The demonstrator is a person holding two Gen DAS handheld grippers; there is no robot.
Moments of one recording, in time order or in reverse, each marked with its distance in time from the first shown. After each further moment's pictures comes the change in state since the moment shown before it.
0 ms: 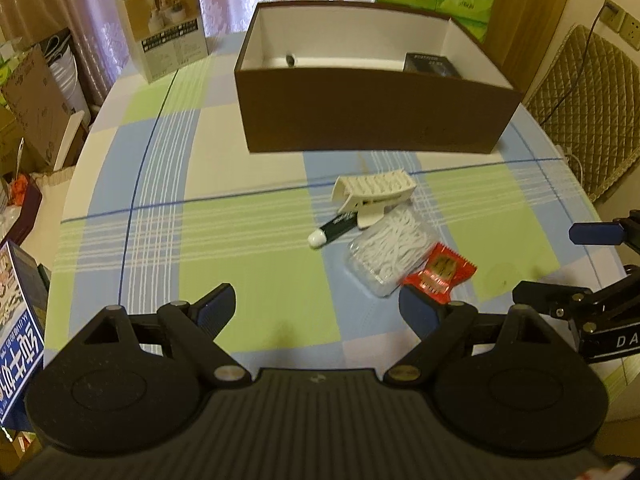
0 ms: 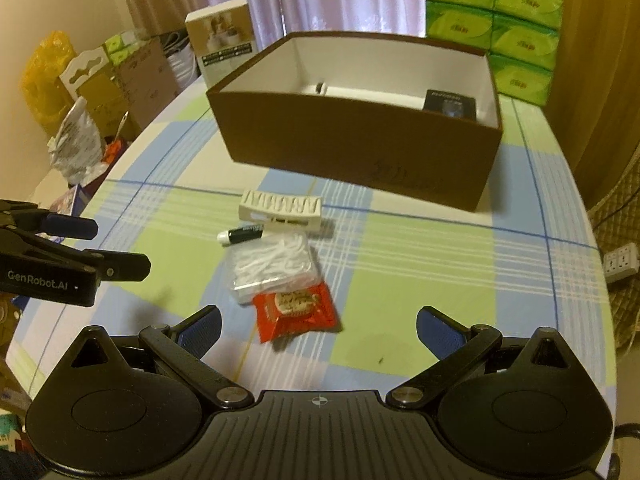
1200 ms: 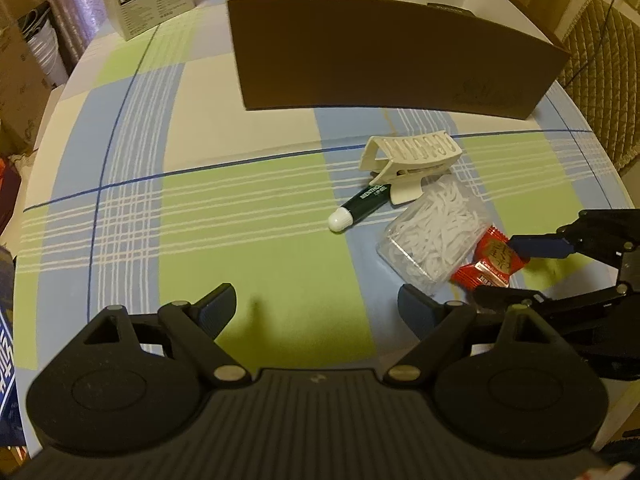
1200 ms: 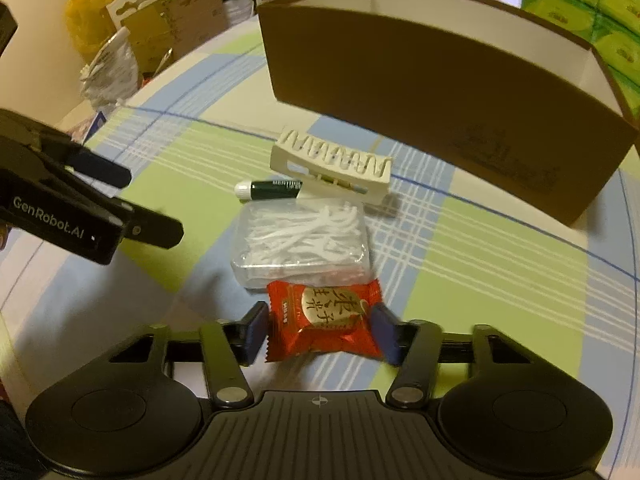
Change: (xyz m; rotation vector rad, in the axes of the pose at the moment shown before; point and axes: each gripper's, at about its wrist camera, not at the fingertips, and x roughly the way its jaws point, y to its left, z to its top) left arm 0.074 0.017 0.009 0.021 0.107 -0.028; right arm 0.095 0.014 -0.005 -0.194 0.083 0.060
